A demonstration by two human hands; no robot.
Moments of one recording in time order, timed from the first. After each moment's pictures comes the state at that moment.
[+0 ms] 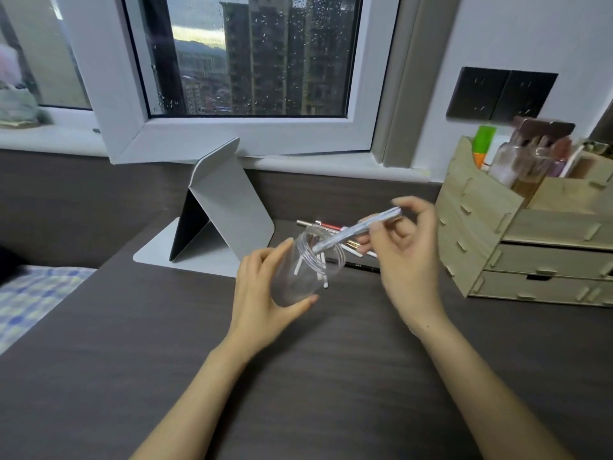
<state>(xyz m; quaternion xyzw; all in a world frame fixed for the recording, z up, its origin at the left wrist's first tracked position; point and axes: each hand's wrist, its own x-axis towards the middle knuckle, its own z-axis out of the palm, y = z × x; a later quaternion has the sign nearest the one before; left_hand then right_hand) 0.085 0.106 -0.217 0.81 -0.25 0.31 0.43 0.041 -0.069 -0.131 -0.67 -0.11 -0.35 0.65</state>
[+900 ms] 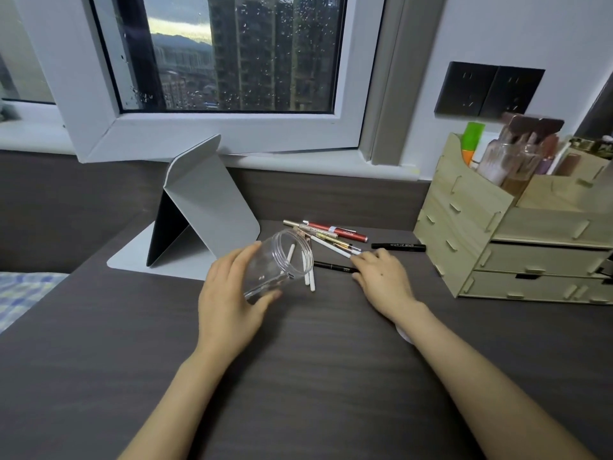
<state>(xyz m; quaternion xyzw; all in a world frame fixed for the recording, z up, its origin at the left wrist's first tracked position) 0.098 0.115 -0.219 0.84 -0.19 0.36 0.35 0.127 -0.140 -0.220 -0.99 -0.03 -0.15 -0.04</state>
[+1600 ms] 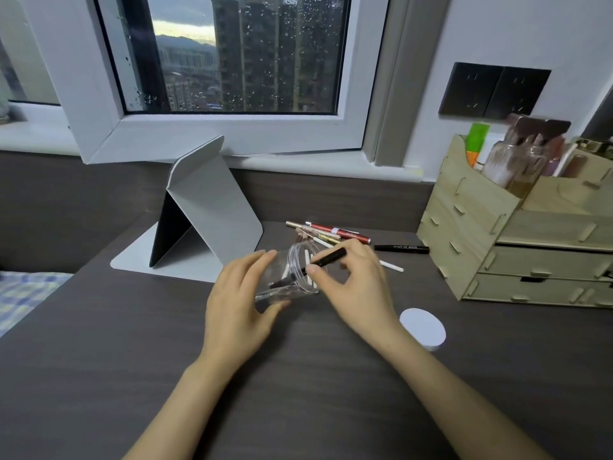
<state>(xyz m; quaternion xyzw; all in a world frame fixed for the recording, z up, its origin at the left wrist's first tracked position) 0.090 0.111 -0.217 0.84 -0.23 0.36 0.32 0.063 -0.056 -0.168 -0.88 -0.06 -0.28 0.38</state>
